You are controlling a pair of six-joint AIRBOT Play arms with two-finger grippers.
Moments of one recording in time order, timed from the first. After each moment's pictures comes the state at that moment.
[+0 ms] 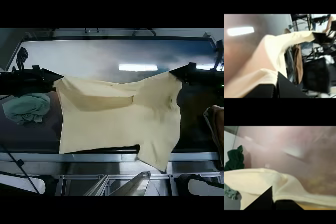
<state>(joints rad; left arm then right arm) 0.35 -1.77 1.39 0.24 -1.50 -0.91 -0.29 -1.46 1.12 -0.27 1.08 0.84</state>
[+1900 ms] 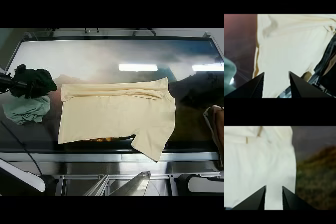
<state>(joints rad) 0.49 -1.95 1.71 0.77 -1.68 -1.28 -0.45 -1.46 1.07 -0.95 1.28 1.24</state>
